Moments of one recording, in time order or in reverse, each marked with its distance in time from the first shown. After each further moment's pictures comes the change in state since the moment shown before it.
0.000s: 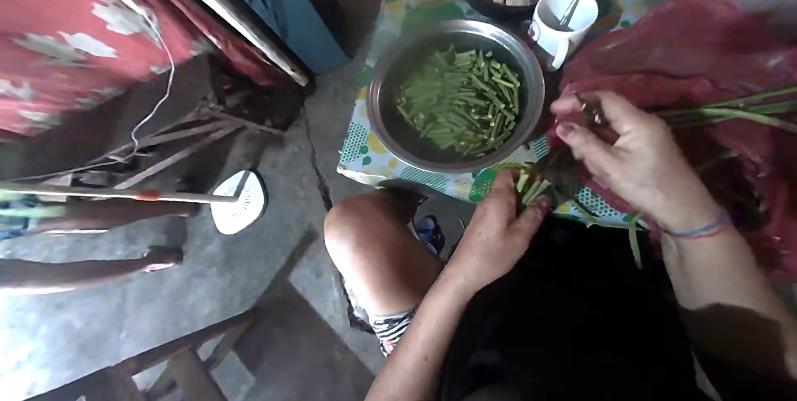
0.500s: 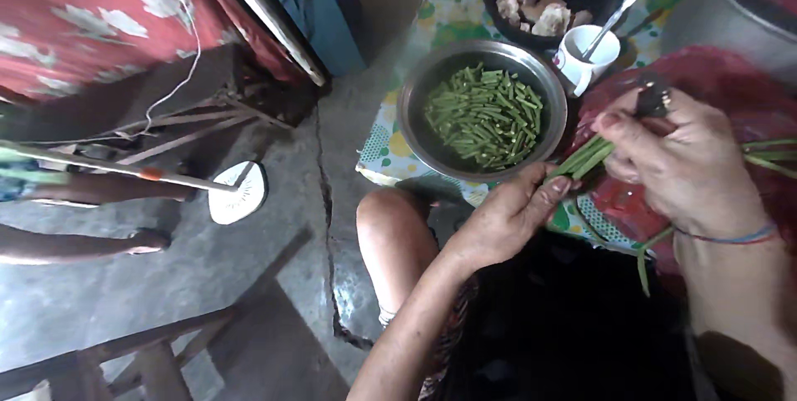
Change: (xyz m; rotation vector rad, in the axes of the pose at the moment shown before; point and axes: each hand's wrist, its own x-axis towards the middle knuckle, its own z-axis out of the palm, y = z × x) left_hand 0.011 0.016 -0.034 -0.128 -0.138 0.230; right_hand 0.021 -0.035 -0.002 0.414 0.004 -0.072
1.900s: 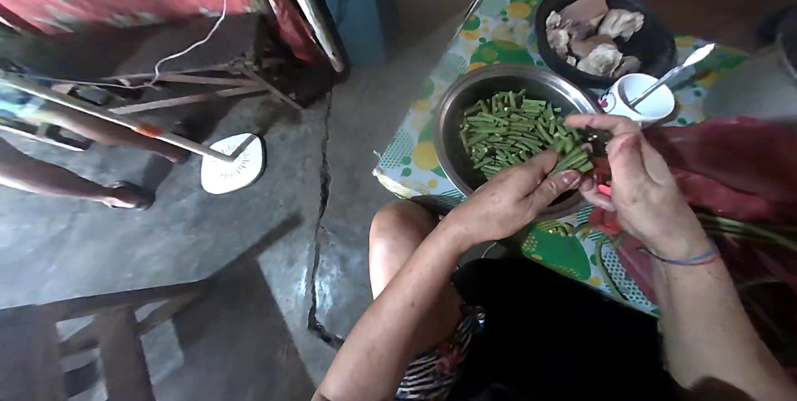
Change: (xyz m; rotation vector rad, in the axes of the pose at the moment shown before) left_hand 0.029 -0.014 -0.066 0.220 0.020 0.060; right_hand 0.050 0.030 0.042 -0.100 -0.200 -0.037
